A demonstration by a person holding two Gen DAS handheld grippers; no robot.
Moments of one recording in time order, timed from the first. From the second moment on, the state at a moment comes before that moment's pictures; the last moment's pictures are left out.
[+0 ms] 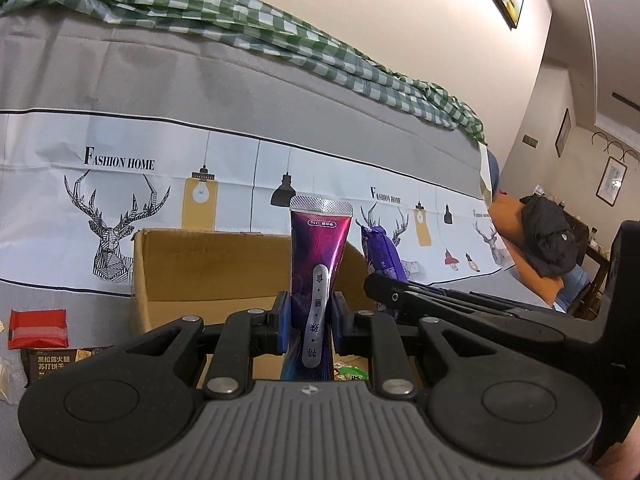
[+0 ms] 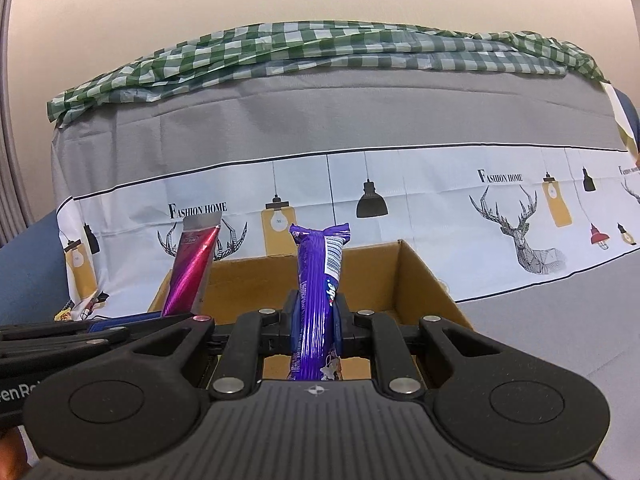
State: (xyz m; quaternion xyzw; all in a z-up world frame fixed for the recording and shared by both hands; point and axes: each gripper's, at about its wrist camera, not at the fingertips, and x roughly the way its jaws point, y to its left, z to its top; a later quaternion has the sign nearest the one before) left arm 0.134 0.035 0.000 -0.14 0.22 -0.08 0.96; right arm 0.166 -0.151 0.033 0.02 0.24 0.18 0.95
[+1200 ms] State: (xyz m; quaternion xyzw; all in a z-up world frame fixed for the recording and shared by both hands) left arm 0.137 0.028 -0.001 -0.13 0.23 -0.08 0.96; right arm 0.168 -0.149 0.029 0.02 0.24 0.18 0.95
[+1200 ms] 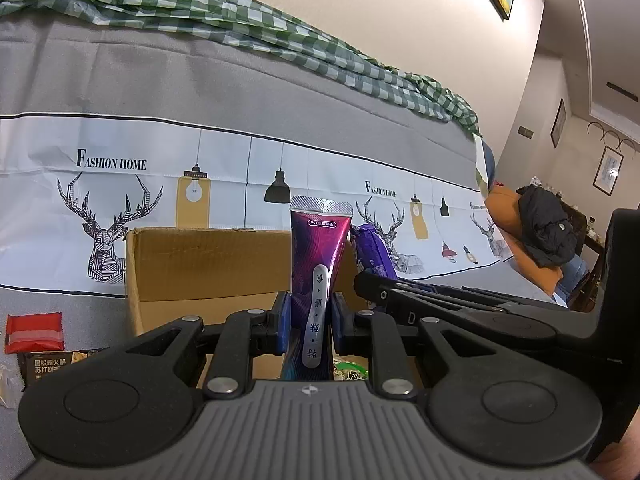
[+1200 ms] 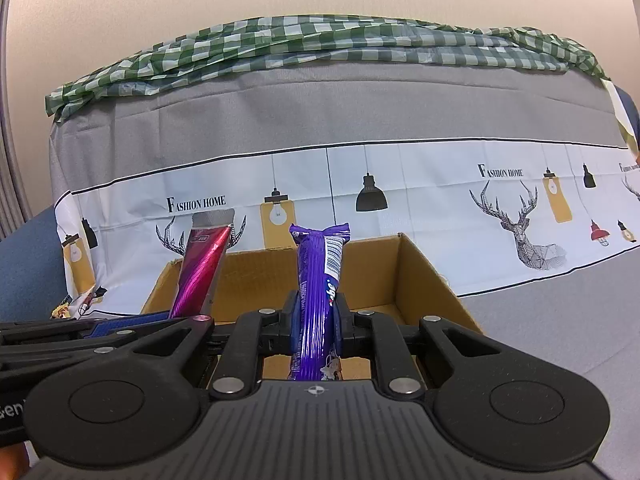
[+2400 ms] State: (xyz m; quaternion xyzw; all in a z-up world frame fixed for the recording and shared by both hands) left arm 0.141 0.031 -0.003 -0.13 0.25 -0.07 0.96; right arm 0.171 -0.148 0.026 0.02 0.26 0.18 0.95
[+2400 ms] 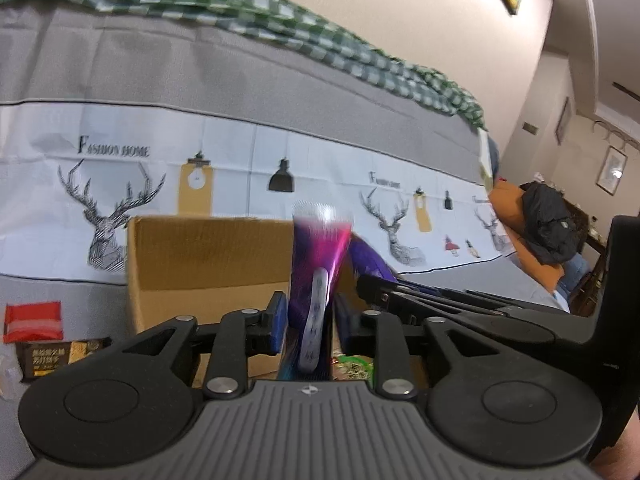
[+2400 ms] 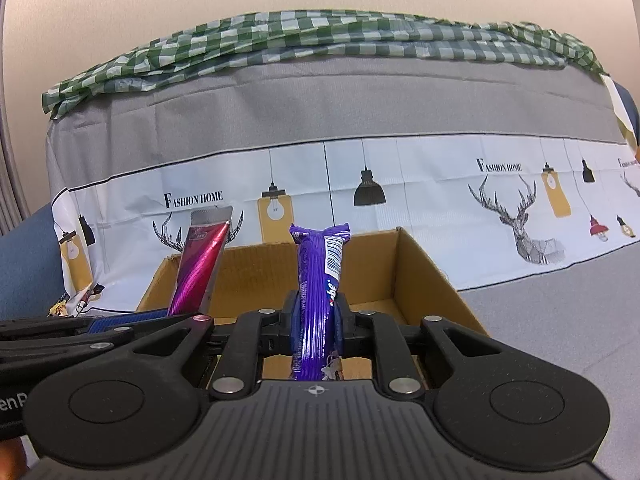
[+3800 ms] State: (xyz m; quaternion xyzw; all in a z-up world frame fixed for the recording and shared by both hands) left arm 0.108 0.283 -0.081 -0.44 0.36 0.30 0.77; right arm 0.151 -0.076 0.026 0.06 0.29 0.26 0.92
